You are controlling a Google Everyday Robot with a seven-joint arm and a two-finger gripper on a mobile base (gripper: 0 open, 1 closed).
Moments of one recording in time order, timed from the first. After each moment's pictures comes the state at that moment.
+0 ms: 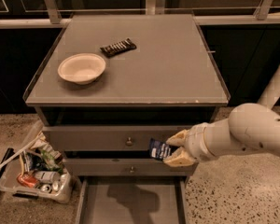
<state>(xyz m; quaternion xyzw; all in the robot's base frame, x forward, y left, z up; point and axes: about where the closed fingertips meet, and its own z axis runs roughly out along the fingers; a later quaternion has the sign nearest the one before) 0.463 -0.119 0.698 -0.58 0.74 0.13 0.31</state>
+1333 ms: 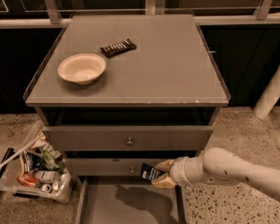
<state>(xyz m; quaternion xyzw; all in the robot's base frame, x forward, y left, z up) 0.481 -0.093 0.498 -0.53 0.75 0.21 0.33</state>
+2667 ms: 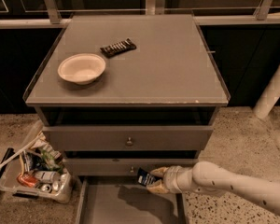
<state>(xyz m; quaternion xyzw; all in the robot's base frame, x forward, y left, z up) 0.496 -0.080 0.417 -0.52 0.76 0.20 0.35</state>
